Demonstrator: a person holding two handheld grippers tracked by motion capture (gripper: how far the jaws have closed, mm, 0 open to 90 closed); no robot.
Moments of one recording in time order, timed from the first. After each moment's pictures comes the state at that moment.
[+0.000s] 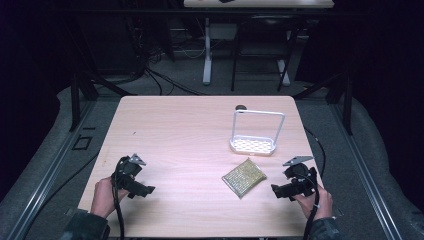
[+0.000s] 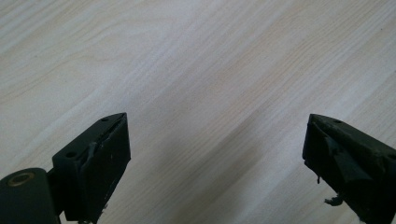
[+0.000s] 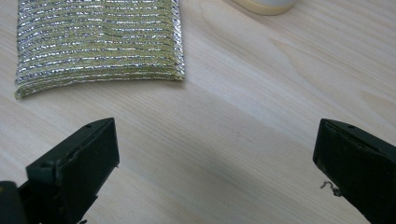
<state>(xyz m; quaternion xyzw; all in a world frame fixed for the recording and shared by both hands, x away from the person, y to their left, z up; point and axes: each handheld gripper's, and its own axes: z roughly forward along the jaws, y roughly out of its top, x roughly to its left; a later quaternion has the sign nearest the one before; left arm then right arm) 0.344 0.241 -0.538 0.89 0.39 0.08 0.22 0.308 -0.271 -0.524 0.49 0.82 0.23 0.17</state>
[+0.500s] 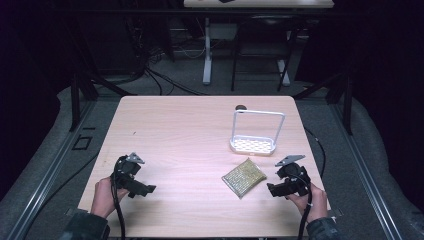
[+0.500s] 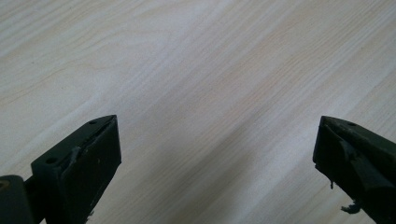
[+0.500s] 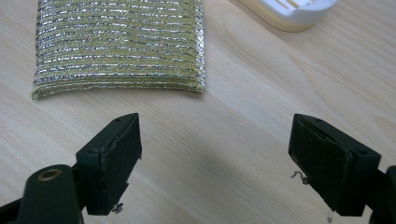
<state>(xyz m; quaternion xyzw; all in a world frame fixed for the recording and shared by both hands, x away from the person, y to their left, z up) 0.345 0.243 -0.536 0.88 0.40 0.07 0.25 0.310 -0.253 -0.522 0.46 0.84 0.22 0.18</state>
